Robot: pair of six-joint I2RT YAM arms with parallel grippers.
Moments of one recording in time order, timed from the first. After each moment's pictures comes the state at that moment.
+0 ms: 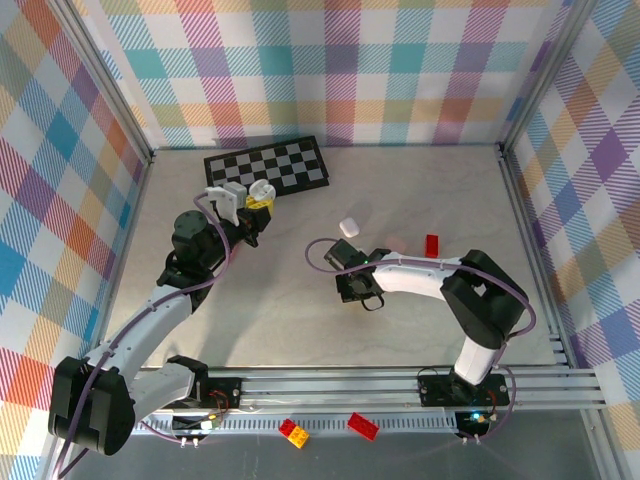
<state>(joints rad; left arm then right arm) -0.30 1.06 0.65 0.37 0.36 -0.17 0.86 1.73 0.98 -0.53 0.16 0.65</state>
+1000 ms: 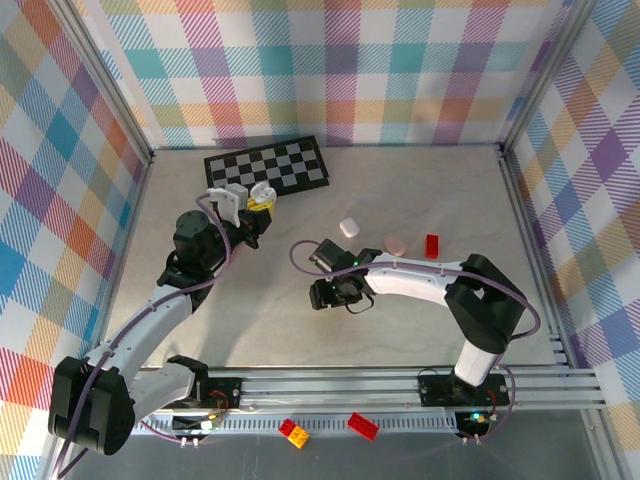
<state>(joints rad) -0.30 1.06 0.65 0.33 0.35 -0.16 0.95 1.72 1.09 -0.57 -0.06 0.63</state>
